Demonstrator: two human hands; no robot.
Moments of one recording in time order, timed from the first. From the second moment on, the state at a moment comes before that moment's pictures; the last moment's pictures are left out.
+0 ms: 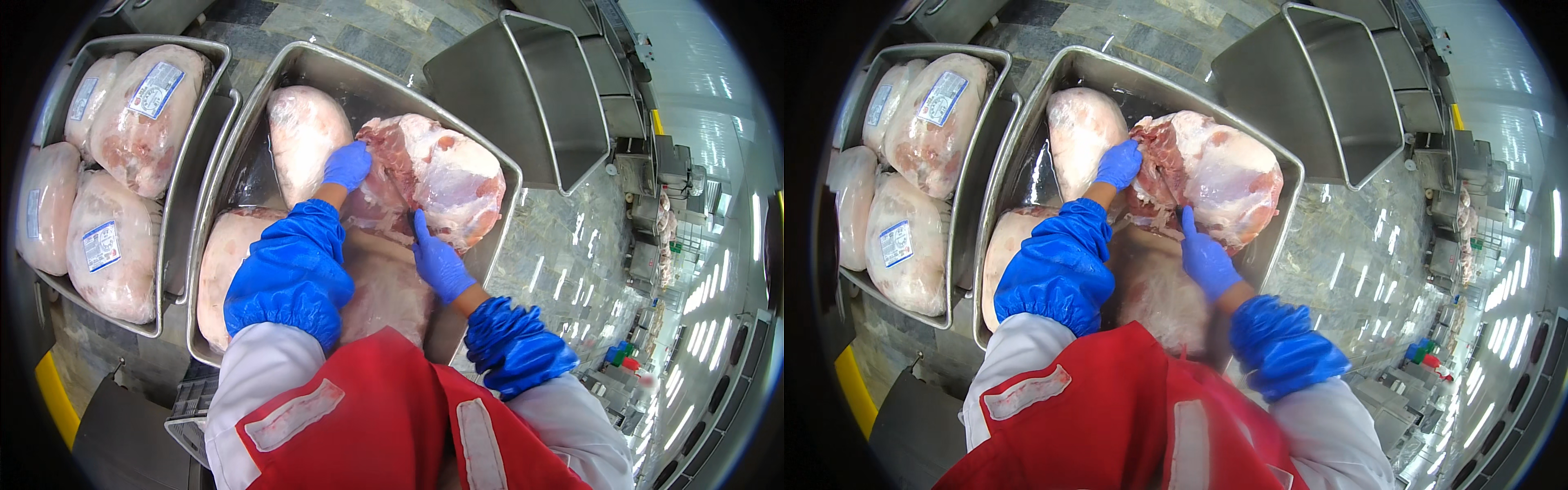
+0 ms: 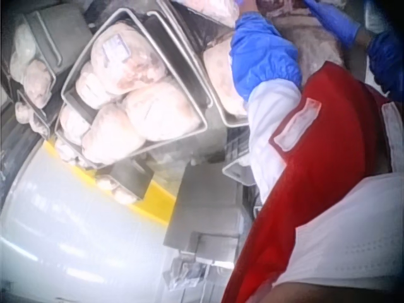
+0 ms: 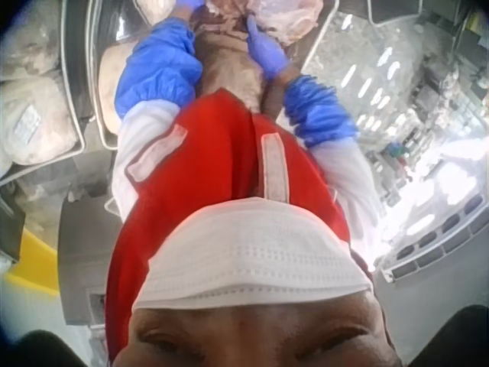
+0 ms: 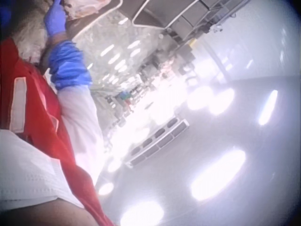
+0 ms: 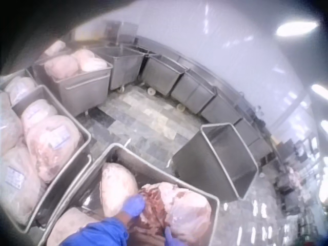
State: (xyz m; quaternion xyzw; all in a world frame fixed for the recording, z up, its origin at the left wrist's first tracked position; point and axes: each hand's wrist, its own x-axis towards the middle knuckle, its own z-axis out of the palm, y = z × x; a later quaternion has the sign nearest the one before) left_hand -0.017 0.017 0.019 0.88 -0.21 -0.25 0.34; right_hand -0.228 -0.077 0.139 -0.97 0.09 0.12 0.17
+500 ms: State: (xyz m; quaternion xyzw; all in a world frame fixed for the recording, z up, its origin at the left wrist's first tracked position) left_hand -0.022 0.014 0.012 0.89 -0.24 -0.23 0.30; right_hand -0.206 -0.096 0.139 -0.97 0.01 0.09 0.22
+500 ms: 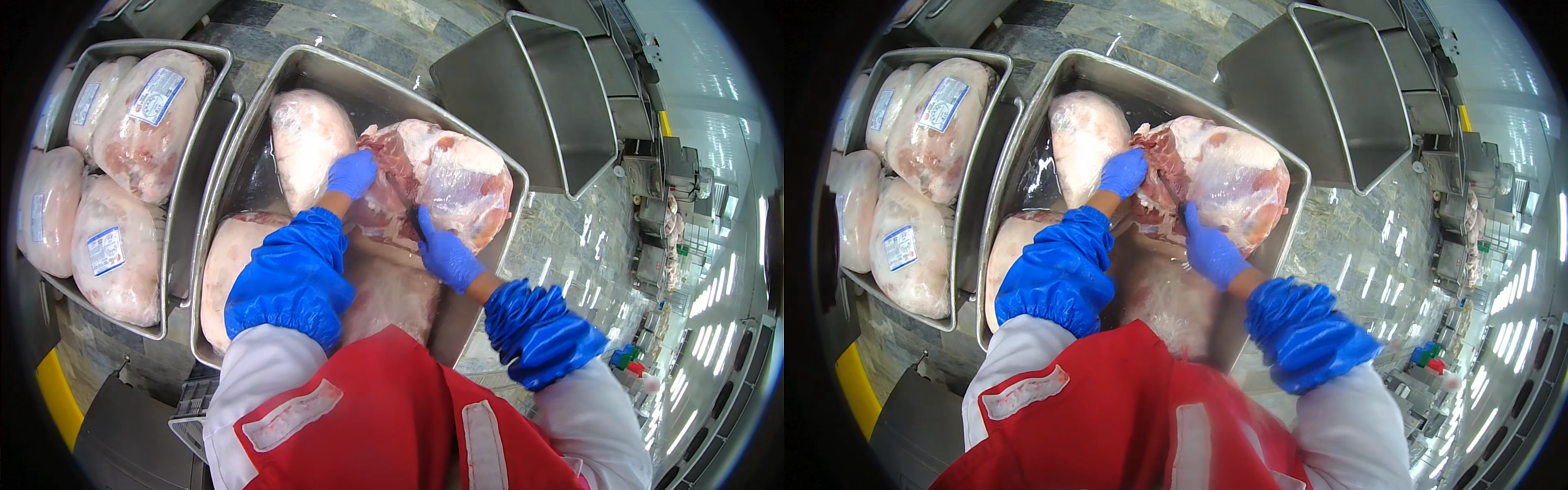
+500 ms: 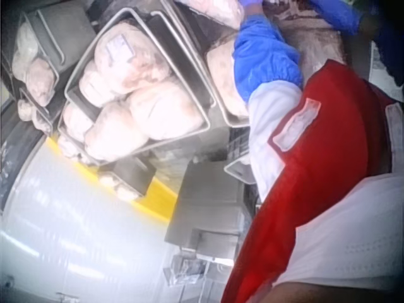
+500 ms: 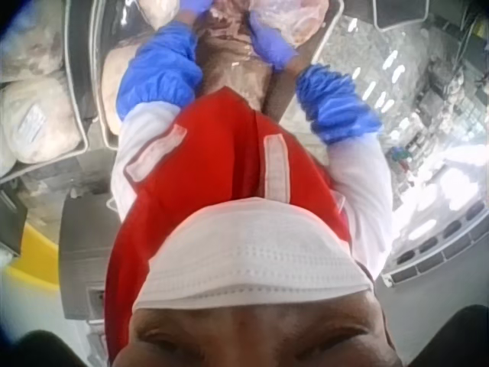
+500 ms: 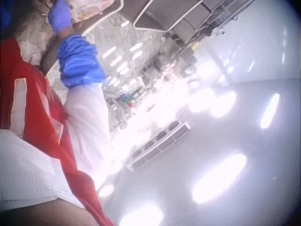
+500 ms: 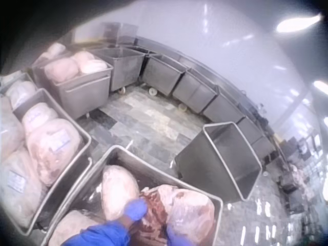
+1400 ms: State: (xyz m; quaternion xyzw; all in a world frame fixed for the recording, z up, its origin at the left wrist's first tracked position) left_hand -0.025 0.014 0.002 0.90 -0.21 -0.18 0.33; right_hand -0.245 -0.058 0.111 -0.94 0.19 0.15 0.23
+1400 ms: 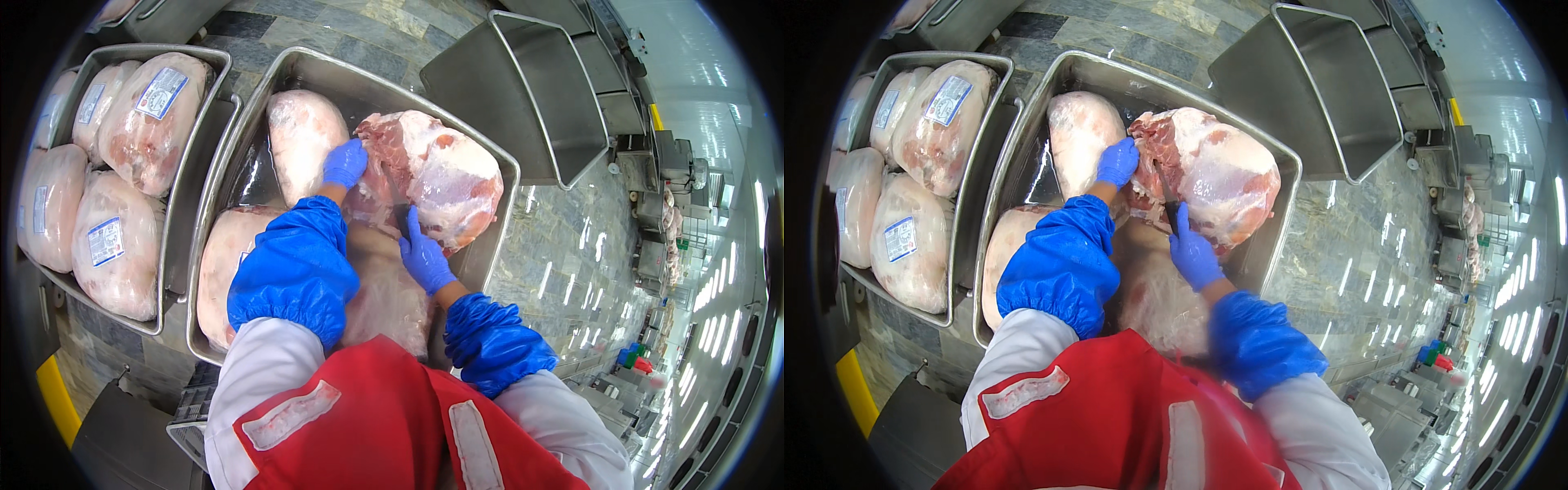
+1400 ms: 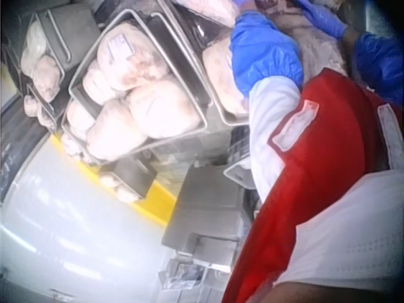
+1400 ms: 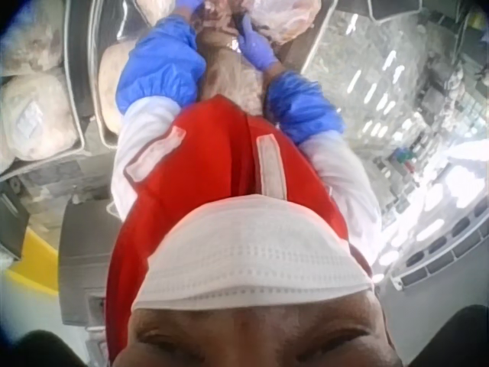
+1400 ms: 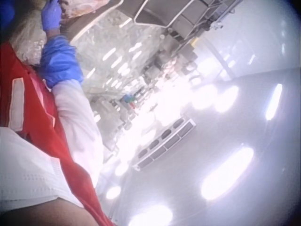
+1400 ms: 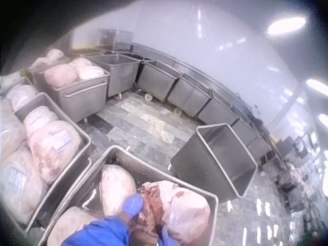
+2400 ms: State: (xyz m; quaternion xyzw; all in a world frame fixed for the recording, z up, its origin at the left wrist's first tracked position) left_hand -0.026 0.039 0.015 0.87 -0.25 -0.24 0.34; right_hand -0.154 -0.084 0.239 -0.67 0.39 0.41 0.47
